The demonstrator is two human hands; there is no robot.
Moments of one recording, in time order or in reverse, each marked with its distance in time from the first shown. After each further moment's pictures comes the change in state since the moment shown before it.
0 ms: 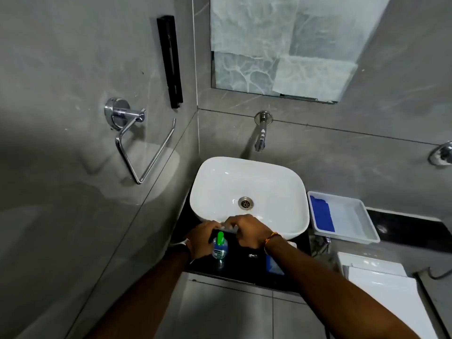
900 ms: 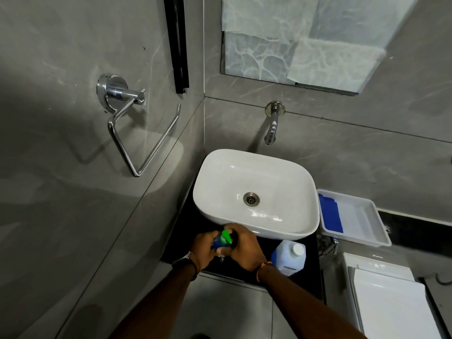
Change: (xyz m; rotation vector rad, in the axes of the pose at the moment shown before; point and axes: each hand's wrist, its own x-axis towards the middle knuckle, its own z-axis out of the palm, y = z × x) left_hand -0.004 -0.029 0.052 -0.237 0.121 -0.275; right_hand 0.001 0.000 0.090 0.434 0.325 0.182
